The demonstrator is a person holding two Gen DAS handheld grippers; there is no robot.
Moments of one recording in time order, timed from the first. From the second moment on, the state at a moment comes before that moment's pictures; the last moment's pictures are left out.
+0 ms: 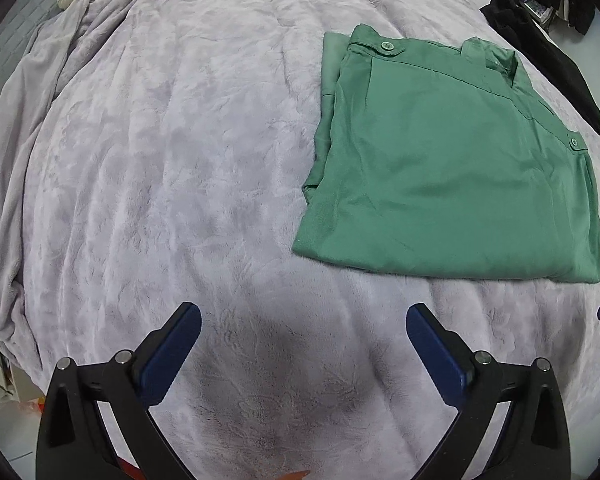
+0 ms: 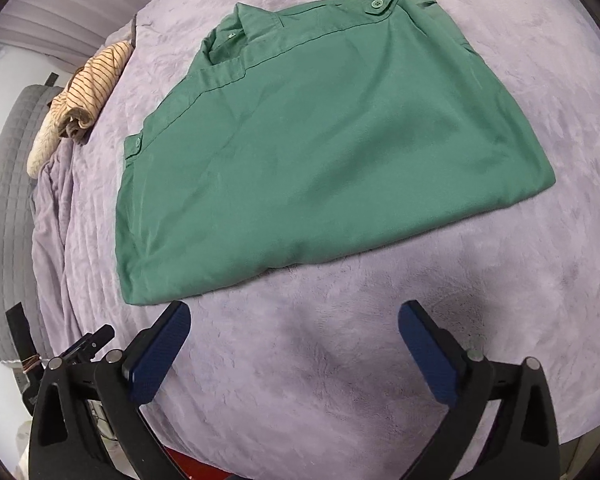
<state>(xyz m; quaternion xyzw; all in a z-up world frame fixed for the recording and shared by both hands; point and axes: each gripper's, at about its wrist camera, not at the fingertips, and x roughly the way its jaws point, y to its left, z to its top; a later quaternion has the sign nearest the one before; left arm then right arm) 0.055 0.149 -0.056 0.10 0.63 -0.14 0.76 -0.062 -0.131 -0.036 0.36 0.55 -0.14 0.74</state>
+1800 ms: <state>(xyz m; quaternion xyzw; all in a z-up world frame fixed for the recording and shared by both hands) 0.179 0.155 -0.119 -0.15 0.70 -0.30 0.63 0.048 -0.056 -0.132 0.65 0.42 0.05 0.63</state>
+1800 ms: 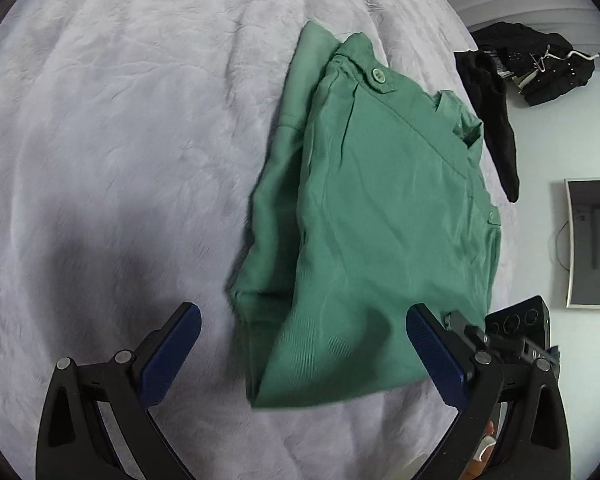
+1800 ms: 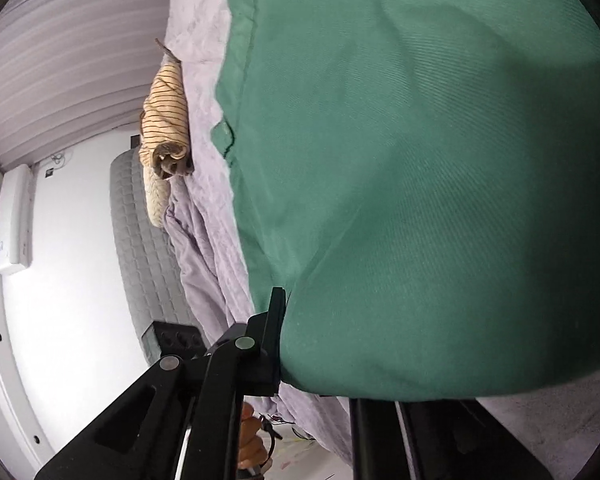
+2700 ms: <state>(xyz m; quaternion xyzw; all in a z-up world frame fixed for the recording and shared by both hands) 0.170 0.013 -0.030 -0.01 0.60 -0.38 0.70 0.054 -0.117 -0.105 0.37 0.57 -0.07 0.73</state>
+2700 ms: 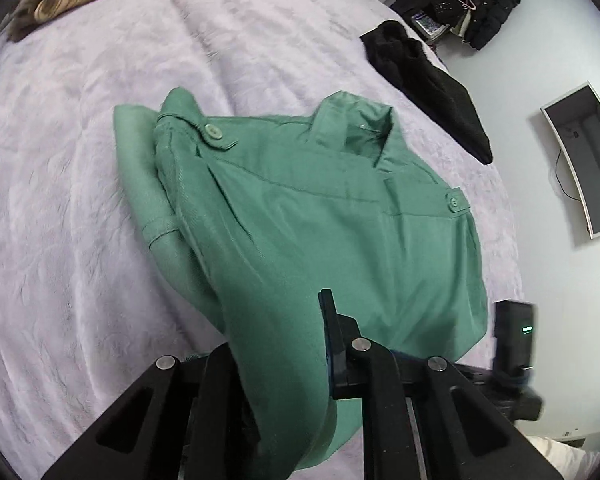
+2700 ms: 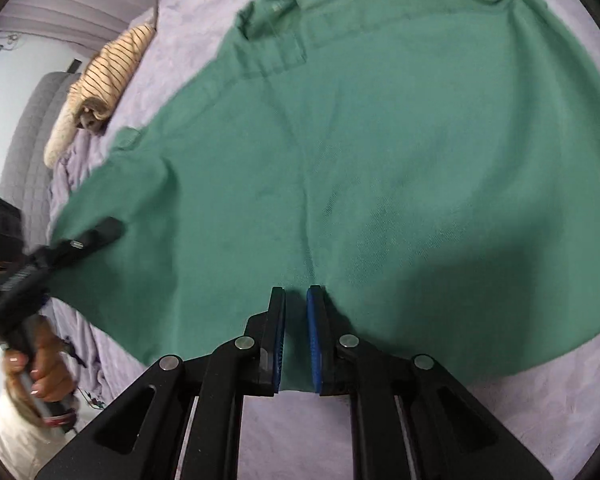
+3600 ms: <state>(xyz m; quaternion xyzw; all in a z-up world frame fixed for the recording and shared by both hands) -0.015 -0.279 -0.033 0.24 0.51 -0.51 0.65 -0.152 -0.281 -0.120 0.61 0.38 -0.11 0.69</state>
